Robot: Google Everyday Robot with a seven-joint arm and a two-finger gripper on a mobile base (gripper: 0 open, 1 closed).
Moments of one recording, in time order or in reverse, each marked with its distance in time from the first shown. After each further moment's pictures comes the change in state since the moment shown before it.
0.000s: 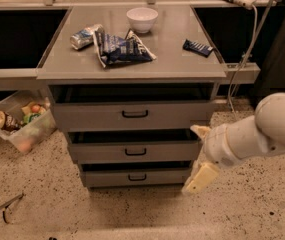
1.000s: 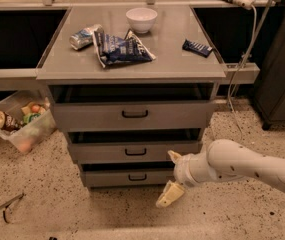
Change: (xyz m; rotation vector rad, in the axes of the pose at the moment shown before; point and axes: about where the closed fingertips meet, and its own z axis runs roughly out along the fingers) arm 0.057 -0.001 0.172 -0.005 -0.045 0.039
